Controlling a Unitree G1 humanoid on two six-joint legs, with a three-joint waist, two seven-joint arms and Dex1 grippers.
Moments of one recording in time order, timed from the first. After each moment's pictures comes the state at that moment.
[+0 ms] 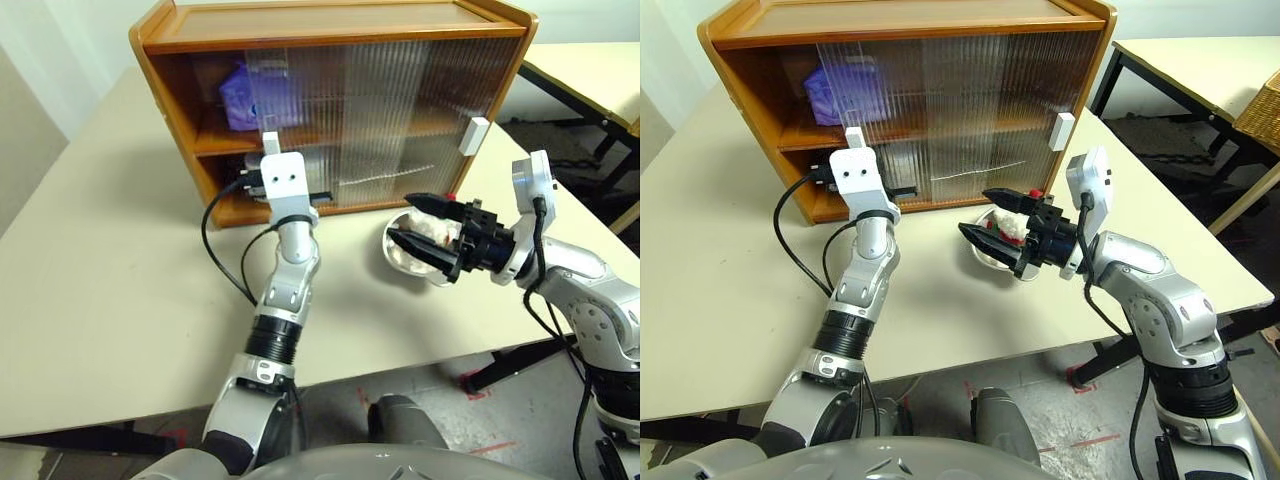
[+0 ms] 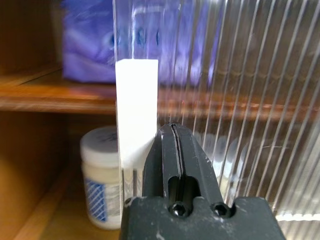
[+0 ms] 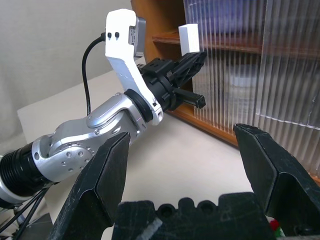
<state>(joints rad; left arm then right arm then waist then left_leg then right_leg) -0.50 -0.12 -0.03 0.28 0.14 -0.02 0.42 -0.23 -0.54 -0.06 -0.39 0.68 0.56 0.79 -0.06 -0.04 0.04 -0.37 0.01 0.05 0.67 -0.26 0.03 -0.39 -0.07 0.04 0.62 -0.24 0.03</state>
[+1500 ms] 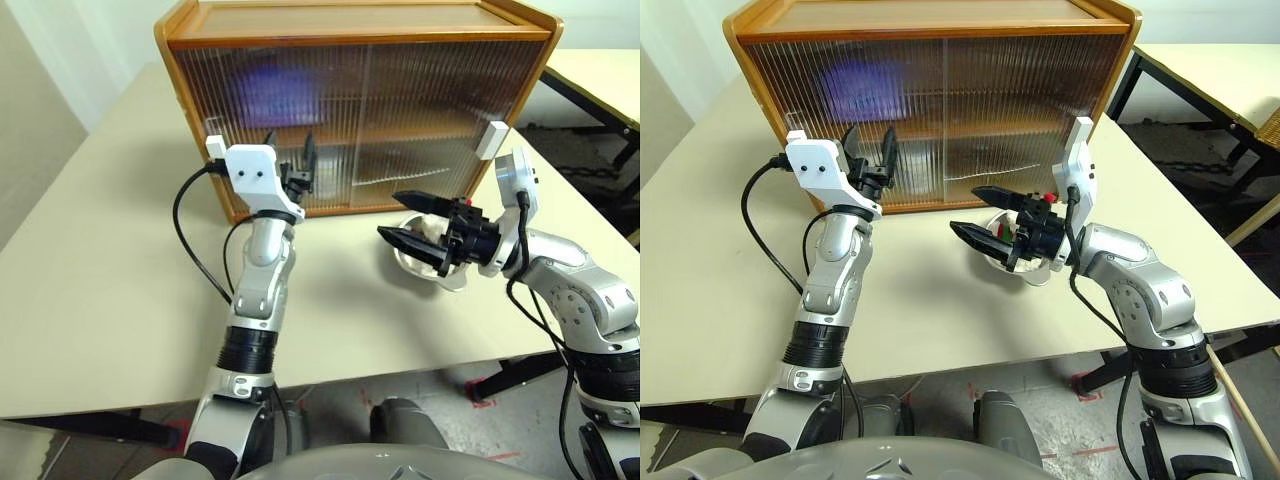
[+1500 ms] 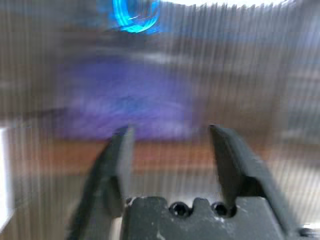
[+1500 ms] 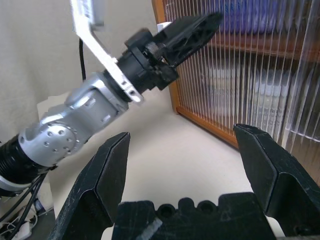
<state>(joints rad) -0.44 -0.05 -0.04 0.02 -0.13 -0.03 -0.09 -0.30 -0.49 -0.03 -0.29 0.63 0.53 0.86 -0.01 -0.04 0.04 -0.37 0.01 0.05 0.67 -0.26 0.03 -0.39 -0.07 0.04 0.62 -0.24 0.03</state>
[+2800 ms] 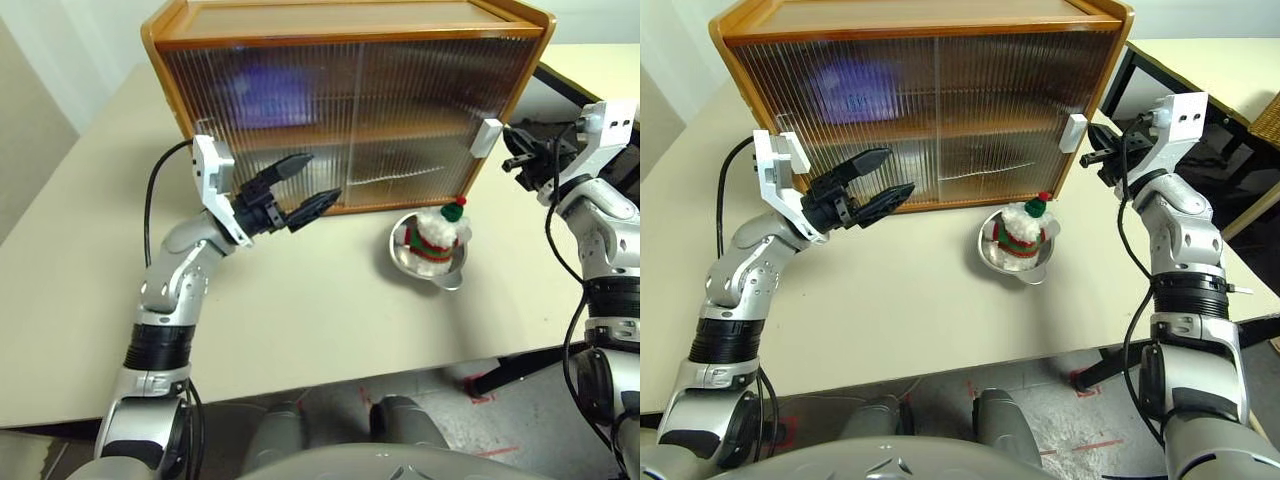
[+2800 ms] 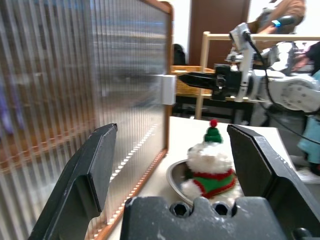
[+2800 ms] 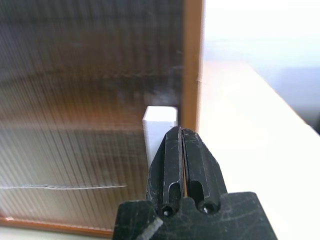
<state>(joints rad) -0.42 0.36 0.04 -0.06 -0.55 0.26 -0.85 -0.61 -0.54 -0.26 0.43 0.33 0.16 0.50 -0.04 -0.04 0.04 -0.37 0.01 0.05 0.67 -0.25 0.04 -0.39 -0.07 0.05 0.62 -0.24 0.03</state>
